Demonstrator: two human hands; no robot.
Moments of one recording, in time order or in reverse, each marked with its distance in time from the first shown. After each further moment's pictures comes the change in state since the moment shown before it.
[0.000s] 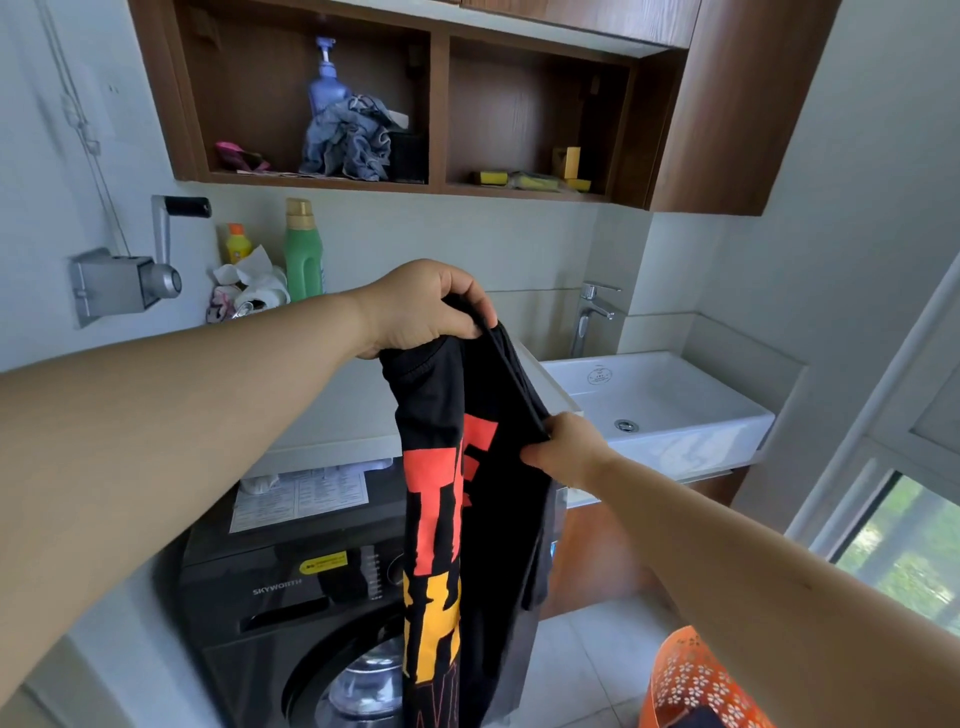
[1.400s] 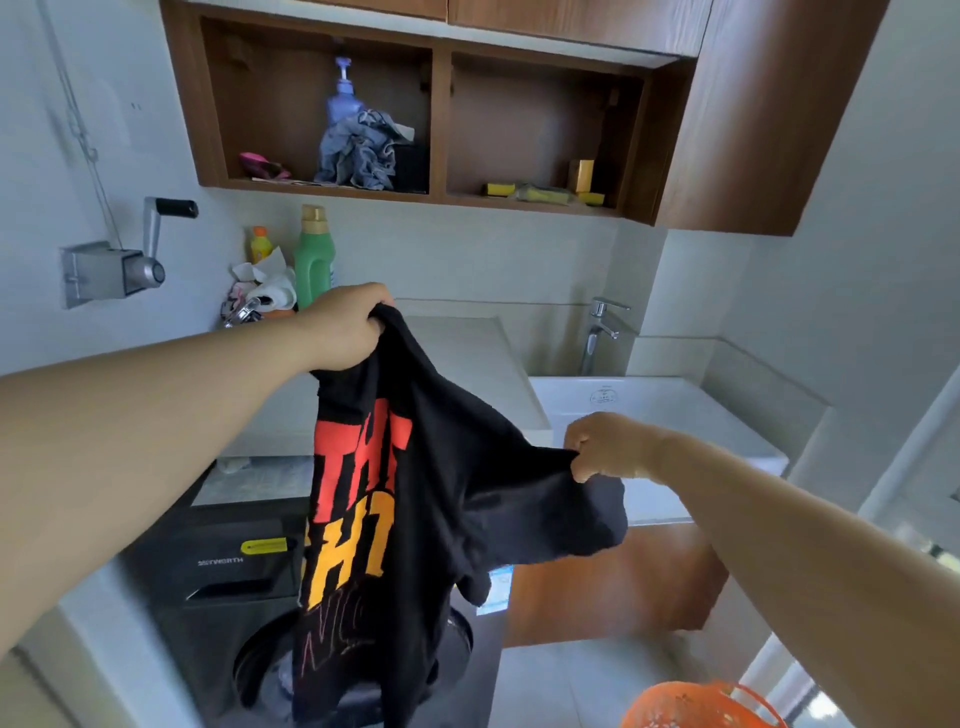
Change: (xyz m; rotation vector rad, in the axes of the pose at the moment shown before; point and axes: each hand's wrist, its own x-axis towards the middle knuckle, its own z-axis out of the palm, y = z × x) left_hand 0.031 0.013 0.055 0.496 0.315 -0.378; right_hand 0.020 0.105 -0.126 -0.331 -0.270 -0.173
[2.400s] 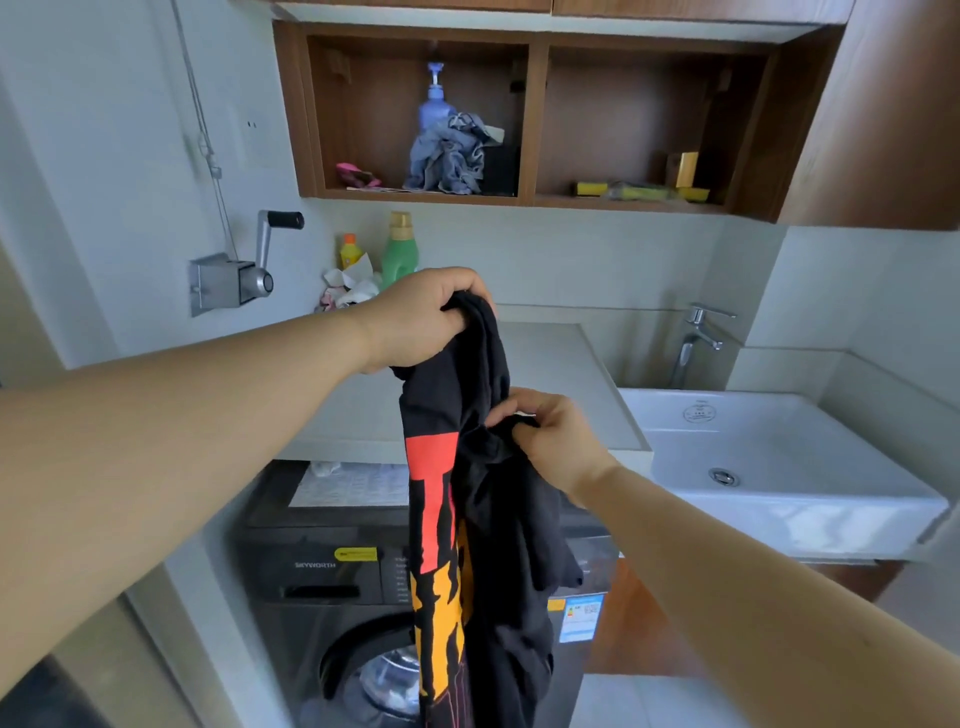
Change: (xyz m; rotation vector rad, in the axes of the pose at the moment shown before) left_hand -0.002 -0.030 -0.036 -0.306 -0.047 0.177; right_hand 0.064 -0.143 0.064 0.954 0.205 -0.499
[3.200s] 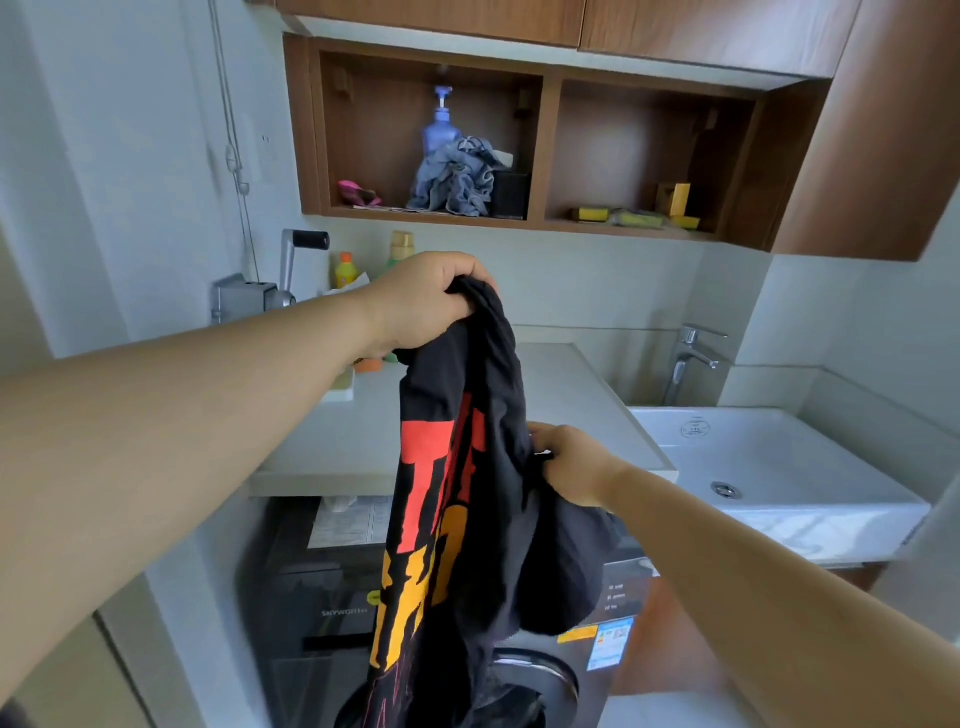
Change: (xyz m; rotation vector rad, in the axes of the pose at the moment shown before) left_hand 0.011 -0.060 -0.076 -0.171 -0.005 0.129; right_hand 0.043 -0.005 0.047 -0.609 -0.107 0.234
